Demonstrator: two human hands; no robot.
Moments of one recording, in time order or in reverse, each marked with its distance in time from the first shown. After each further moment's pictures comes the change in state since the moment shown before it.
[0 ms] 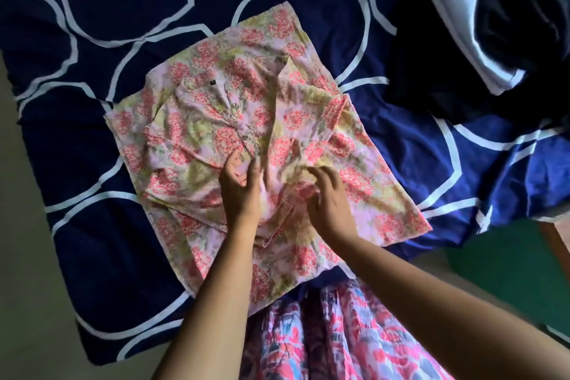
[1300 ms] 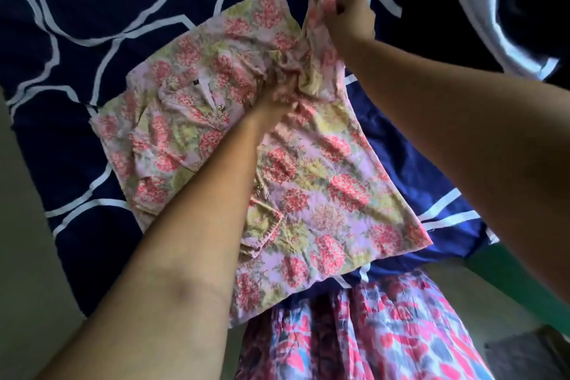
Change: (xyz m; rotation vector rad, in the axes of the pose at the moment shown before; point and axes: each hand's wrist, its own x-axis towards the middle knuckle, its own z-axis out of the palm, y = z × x) left_hand 0.119 0.092 0.093 0.294 -0.691 0.092; right_hand 0.287 -0.008 -0.095 0.023 0.064 0.327
